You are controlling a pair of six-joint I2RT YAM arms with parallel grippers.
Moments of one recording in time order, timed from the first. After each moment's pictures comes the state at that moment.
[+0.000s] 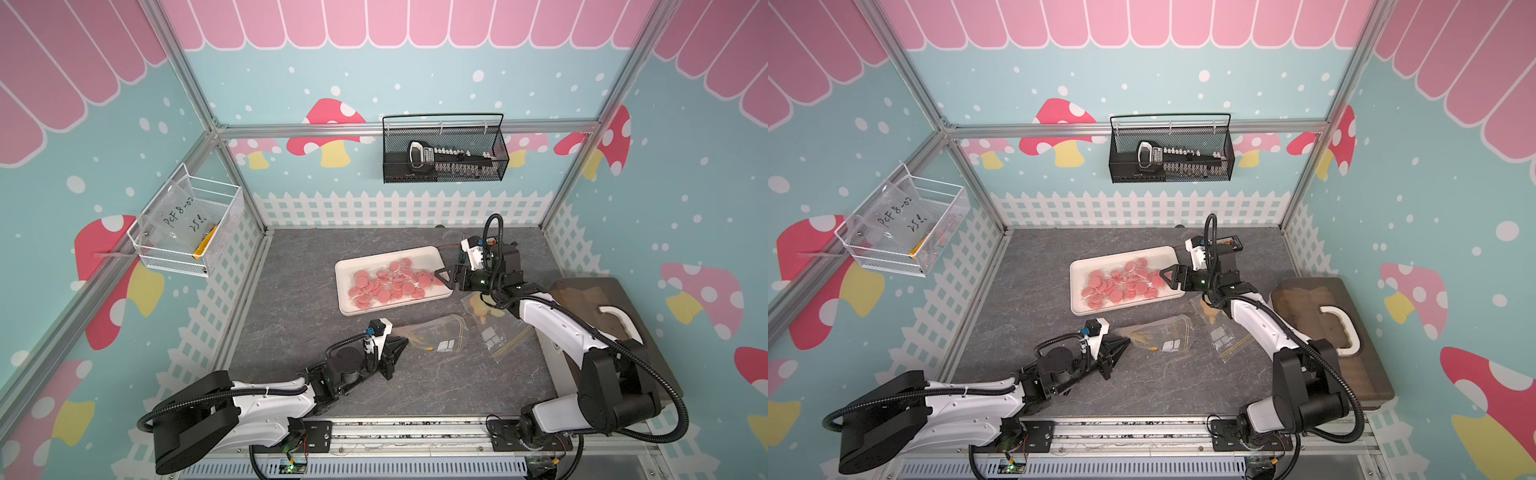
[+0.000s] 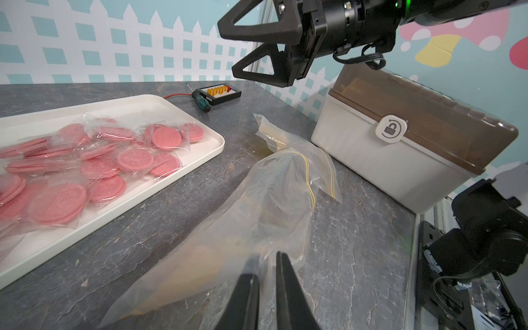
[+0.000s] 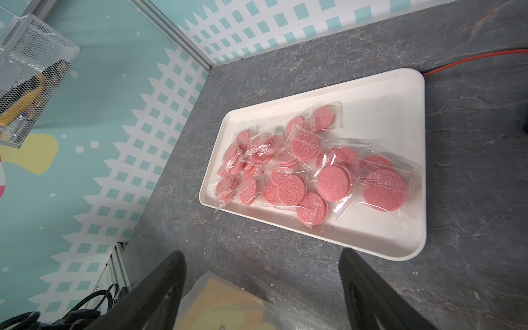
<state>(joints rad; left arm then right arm) -1.02 1.16 0.20 0.79 -0.10 -0.32 0.26 1.44 0.96 -0.06 -0.58 0.40</state>
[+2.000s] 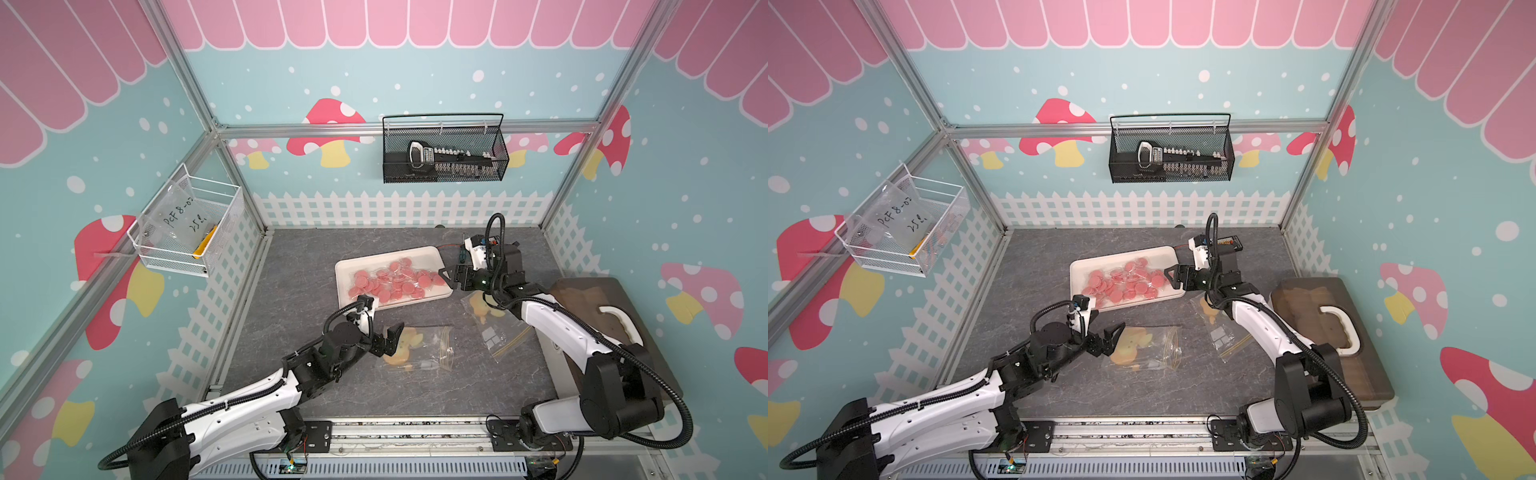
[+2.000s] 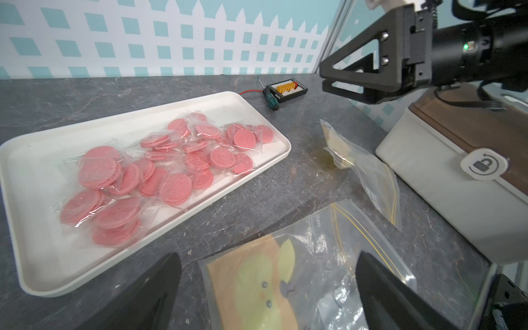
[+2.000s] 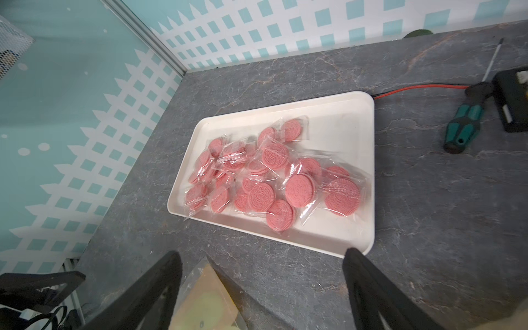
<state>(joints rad) -0.86 0.97 0.48 0.15 -0.22 -0.36 0.26 1.41 0.96 -0.10 -0.43 0.30</state>
